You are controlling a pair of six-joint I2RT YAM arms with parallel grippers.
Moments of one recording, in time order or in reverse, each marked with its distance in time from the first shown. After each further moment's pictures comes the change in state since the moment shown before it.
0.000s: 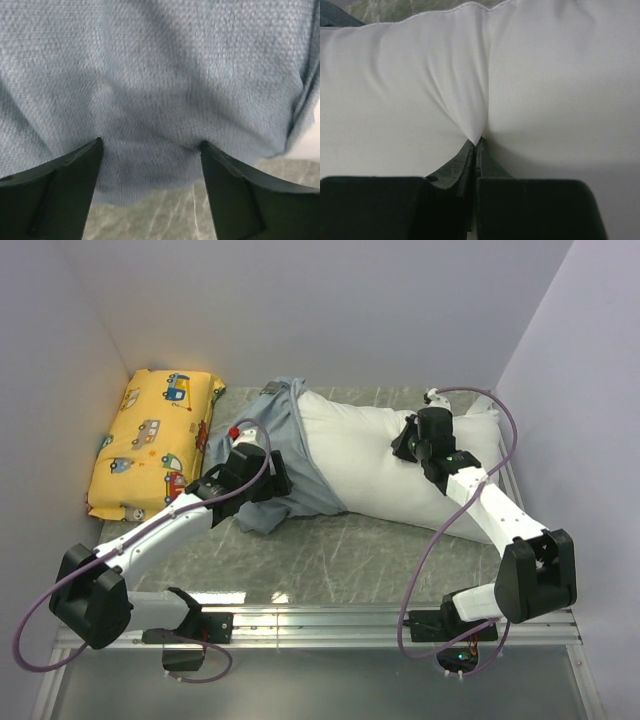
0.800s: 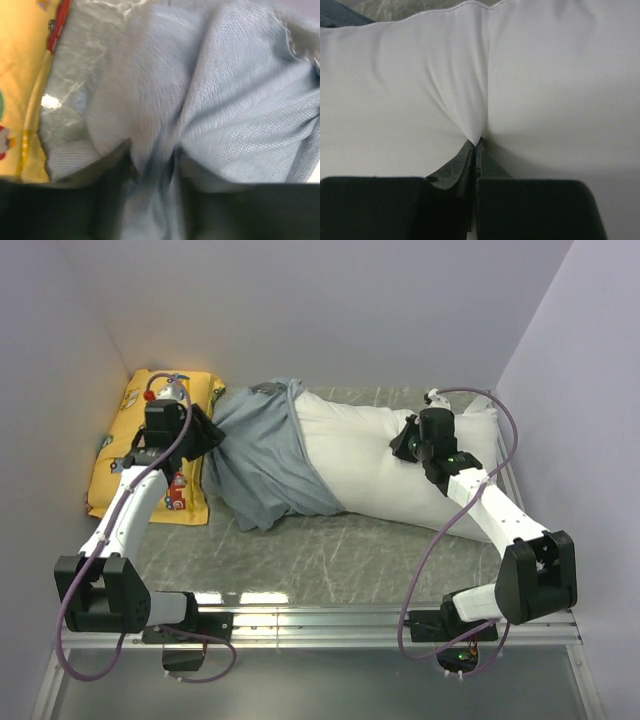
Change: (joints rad) left arm 0.601 0.050 0.195 -0.011 0.322 0.064; right arm -0.004 -0.006 -0.010 0.019 -0.042 0.004
